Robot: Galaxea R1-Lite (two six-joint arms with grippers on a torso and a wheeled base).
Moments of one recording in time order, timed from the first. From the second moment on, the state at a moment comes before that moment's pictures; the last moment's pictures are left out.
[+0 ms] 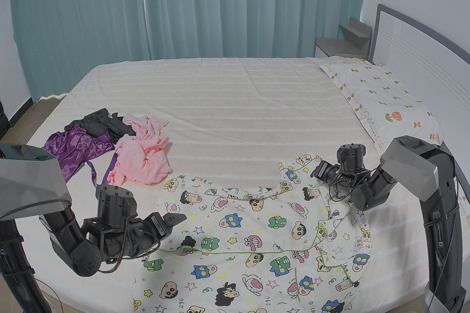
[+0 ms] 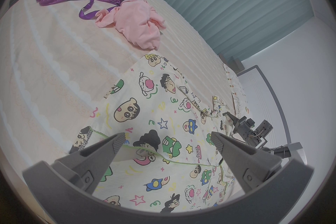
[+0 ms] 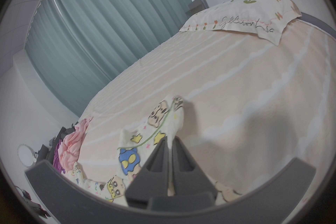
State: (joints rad) left arm -0.37 2.05 -0.35 -1.04 -0.09 -0.89; right arm 0.19 2.58 -1.25 -0.88 -0.05 0.61
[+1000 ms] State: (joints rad) left arm -0.33 2.04 -0.39 -1.06 -0.08 -0.90; right arm 0.11 2.56 -1.23 -0.88 -0.10 0.60
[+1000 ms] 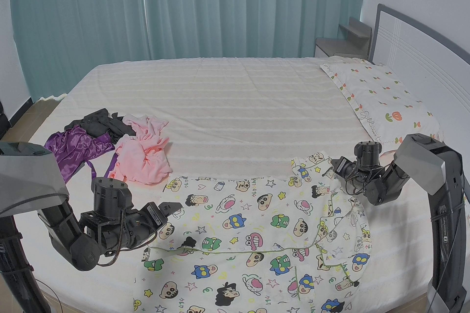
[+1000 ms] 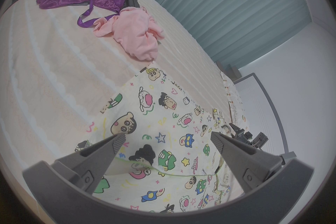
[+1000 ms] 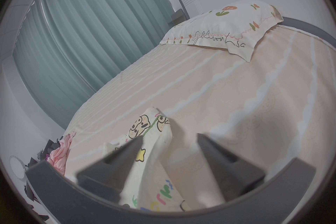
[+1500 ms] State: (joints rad) left arm -0.32 1.98 -0.49 -1.05 -0.04 -0.94; right arm 0.10 2.29 -0.86 -0.98 -0.10 0.67
